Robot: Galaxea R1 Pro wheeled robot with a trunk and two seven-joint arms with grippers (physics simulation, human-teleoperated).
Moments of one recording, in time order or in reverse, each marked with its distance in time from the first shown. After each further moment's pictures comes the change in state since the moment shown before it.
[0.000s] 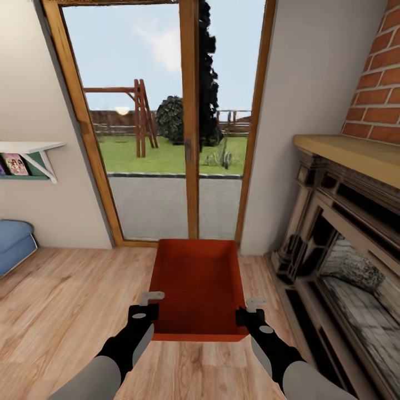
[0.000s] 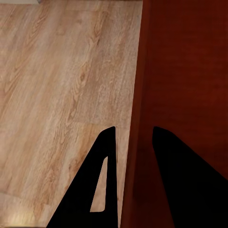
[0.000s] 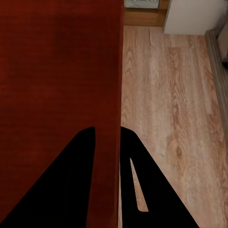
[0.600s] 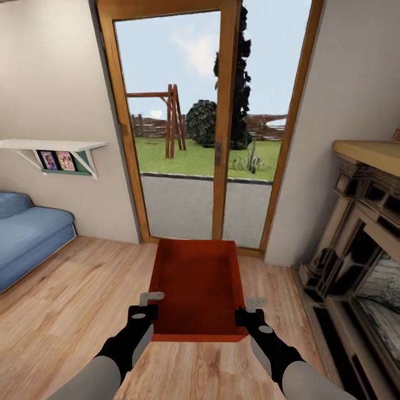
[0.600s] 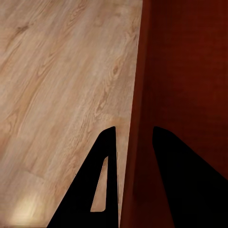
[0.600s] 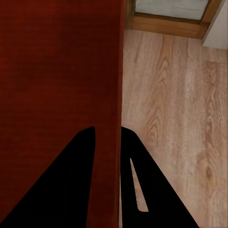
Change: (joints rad) left arm 0.000 0.001 0.001 0.003 0.004 0.001 -0.001; right arm 0.000 0.003 -0.002 0.000 0.003 0.007 -0.002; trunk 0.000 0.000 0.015
